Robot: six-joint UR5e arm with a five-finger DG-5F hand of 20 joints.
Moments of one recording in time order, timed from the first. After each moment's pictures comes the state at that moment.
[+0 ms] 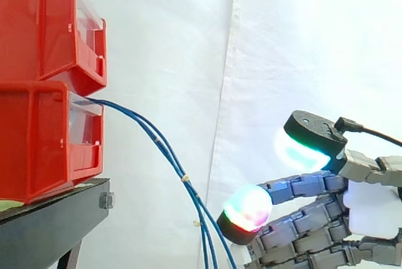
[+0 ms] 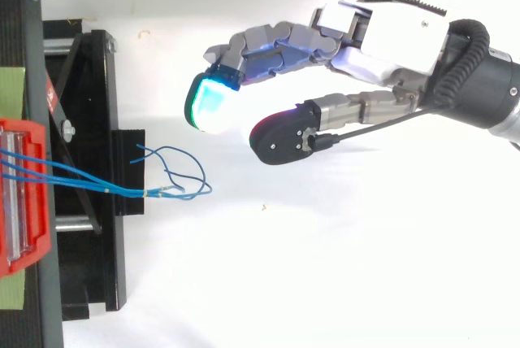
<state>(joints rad) 0.12 -2.24 -1.54 -2.39 -1.15 -0.18</state>
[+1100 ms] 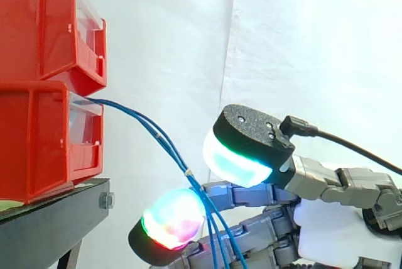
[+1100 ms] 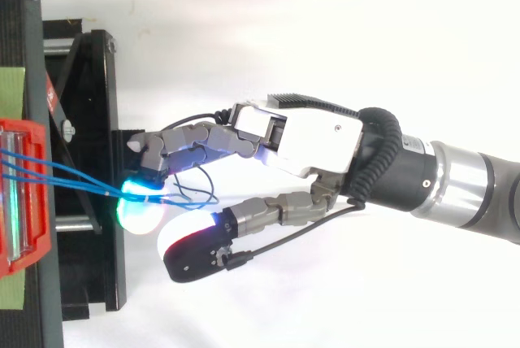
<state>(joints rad) 0.22 -2.39 -1.34 -2.35 -1.10 -0.23</state>
